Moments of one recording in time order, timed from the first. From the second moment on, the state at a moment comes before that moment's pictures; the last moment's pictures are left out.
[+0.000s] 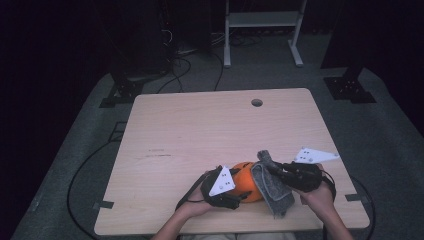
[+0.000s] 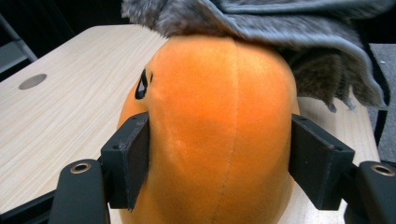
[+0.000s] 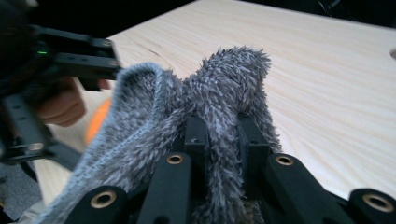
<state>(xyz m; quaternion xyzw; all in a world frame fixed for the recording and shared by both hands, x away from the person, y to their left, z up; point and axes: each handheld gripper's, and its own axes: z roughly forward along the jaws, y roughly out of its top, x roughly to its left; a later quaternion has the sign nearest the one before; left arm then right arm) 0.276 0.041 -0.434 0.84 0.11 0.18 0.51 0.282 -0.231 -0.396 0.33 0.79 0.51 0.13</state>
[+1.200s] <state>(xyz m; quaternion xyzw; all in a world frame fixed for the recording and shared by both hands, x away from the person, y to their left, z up) 0.286 0.045 -0.438 0.83 0.14 0.17 0.51 0.271 -0.196 -0.386 0.28 0.80 0.51 0.16</state>
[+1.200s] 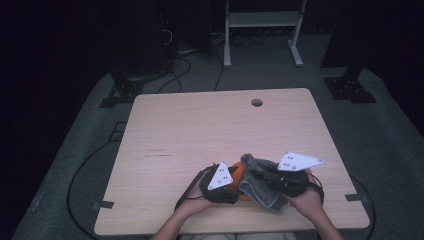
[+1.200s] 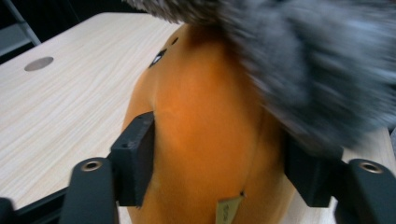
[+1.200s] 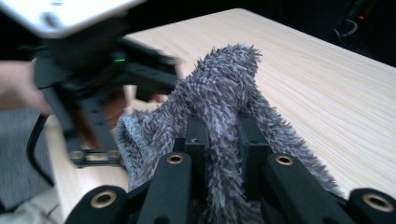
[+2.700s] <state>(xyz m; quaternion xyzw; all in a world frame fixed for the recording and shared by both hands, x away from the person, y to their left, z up) 0.307 0.079 -0.431 0.84 0.21 0.12 0.49 0.302 -0.192 -0.410 0.32 0.80 0.49 0.14</state>
